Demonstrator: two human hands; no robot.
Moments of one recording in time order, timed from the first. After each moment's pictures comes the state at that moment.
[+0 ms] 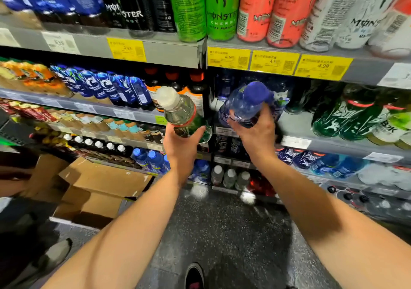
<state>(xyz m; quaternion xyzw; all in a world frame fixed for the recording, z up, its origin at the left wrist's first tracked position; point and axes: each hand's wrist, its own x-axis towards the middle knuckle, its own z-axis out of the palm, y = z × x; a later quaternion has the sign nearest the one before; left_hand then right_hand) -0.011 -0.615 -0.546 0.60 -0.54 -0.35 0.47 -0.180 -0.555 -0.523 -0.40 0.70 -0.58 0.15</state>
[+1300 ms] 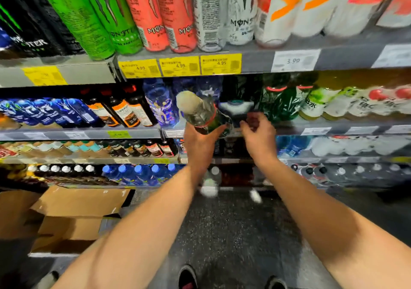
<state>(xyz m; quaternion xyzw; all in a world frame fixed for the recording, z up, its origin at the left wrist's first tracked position) -0.169 -0.529 -0.519 0.46 -0.61 -0.48 0.43 -0.302 -0.454 -0.536 -0.29 0.78 -0.53 0.16</state>
